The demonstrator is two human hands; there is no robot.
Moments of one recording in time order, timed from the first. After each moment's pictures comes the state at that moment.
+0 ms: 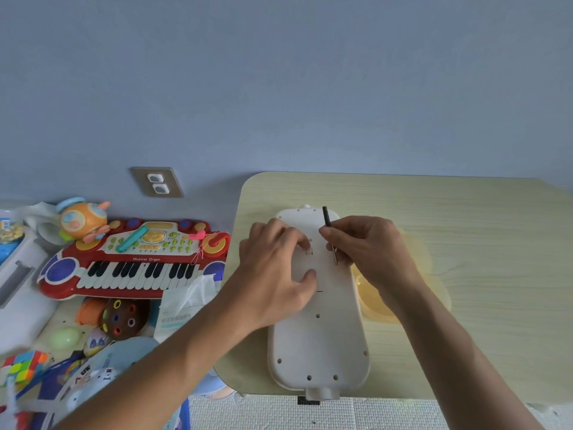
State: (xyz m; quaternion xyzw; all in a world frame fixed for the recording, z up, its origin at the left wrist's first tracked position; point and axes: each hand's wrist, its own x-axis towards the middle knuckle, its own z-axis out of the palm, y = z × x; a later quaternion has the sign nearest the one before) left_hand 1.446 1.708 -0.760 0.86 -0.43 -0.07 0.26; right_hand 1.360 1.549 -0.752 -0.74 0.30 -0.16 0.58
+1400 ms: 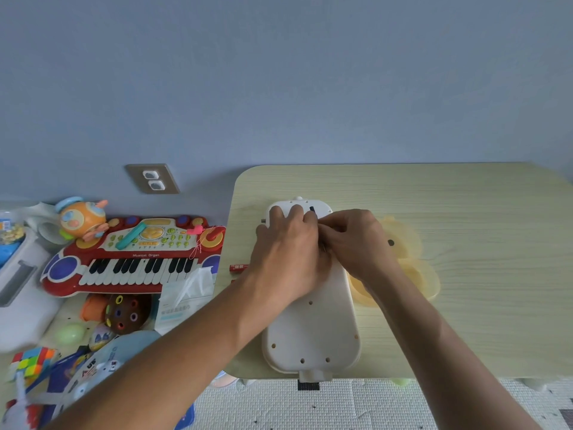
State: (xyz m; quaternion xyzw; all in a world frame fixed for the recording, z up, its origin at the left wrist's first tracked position) left_hand 1.431 1.664 -0.762 0.88 -0.46 0.10 0.10; right_hand 1.362 1.558 -0.758 -0.81 0.31 -0.13 0.48
